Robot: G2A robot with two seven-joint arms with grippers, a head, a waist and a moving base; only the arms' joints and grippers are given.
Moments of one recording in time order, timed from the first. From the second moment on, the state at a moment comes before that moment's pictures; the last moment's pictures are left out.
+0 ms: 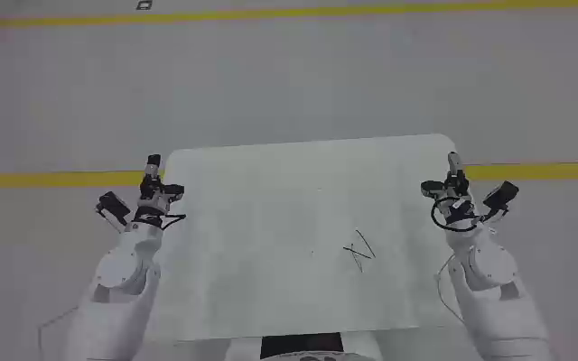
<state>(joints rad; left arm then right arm) 1.73 -1.15 -1.60 -1.80 -0.42 0.00 0.00 -1.73 -1.15 1.60 -1.80 0.42 0.00 0.00</state>
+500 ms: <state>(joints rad) 1.73 -1.15 -1.60 -1.80 -0.42 0.00 0.00 -1.74 -1.14 1.61 -1.90 0.20 -0.03 0.12</state>
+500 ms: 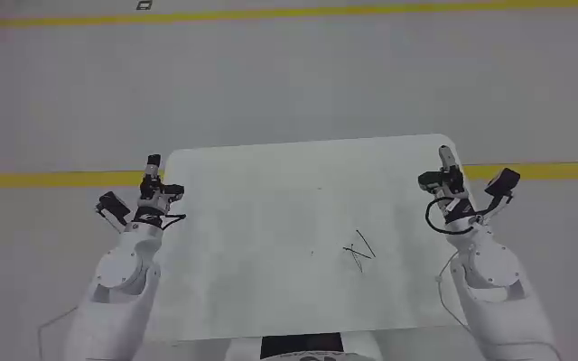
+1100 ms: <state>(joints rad) 1.73 -1.15 -1.60 -1.80 -0.42 0.00 0.00 -1.71 -1.13 1.56 -1.94 0.00 0.04 0.24</state>
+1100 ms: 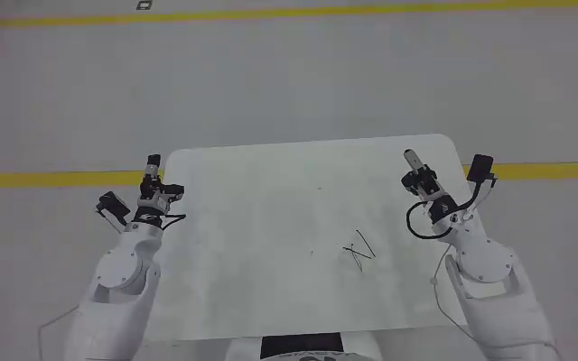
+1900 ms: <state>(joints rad) 1.73 -1.15 -1.60 -1.80 -0.42 0.00 0.00 -1.54 -1.10 1.37 -2.06 -0.65 0.20 0.60</state>
